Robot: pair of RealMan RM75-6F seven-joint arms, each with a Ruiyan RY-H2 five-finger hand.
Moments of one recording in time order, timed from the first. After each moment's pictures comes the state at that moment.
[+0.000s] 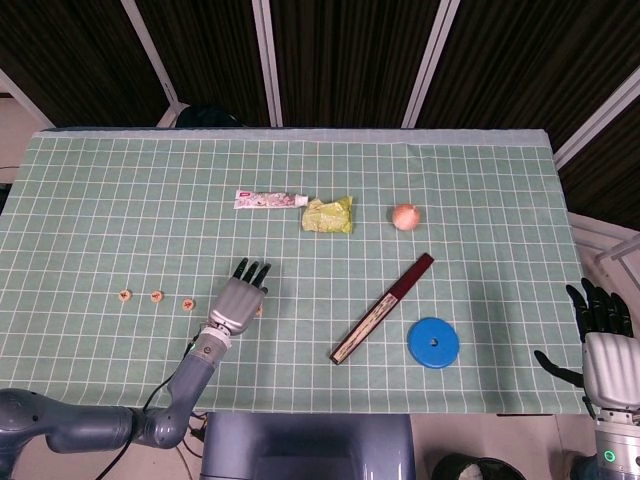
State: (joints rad) left arm -0.85 -1.75 -0.07 -1.47 0.82 1.06 0.94; right arm 0.03 -1.18 0.12 -1.65 -1.46 1.57 -0.13
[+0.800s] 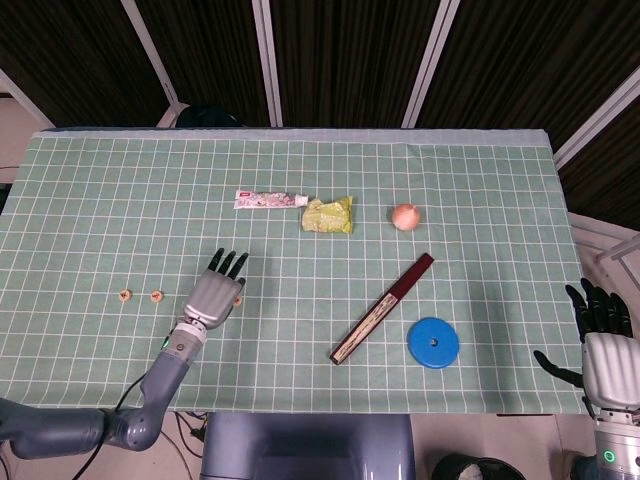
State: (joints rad) left arm -0.78 -1.61 -0.03 -1.54 0.92 1.11 0.85; right arm 0.03 -1.18 0.12 -1.65 -1.46 1.58 -0.13
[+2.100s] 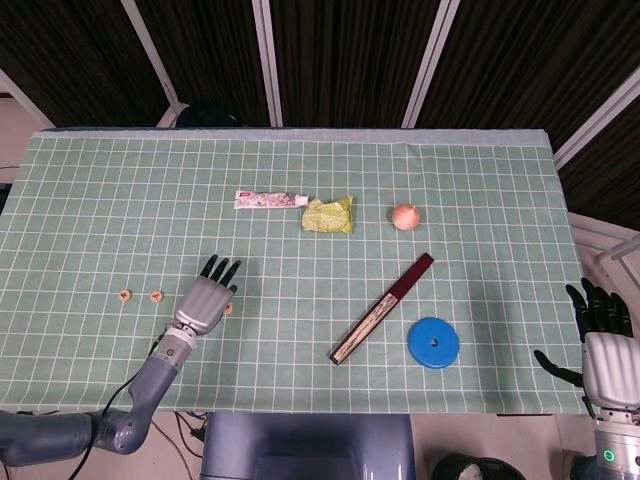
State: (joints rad) left arm -0.73 -1.62 -0.01 -1.48 1.01 1.07 0.81; right arm 0.03 -1.19 0.12 -1.65 -1.45 1.57 -0.13
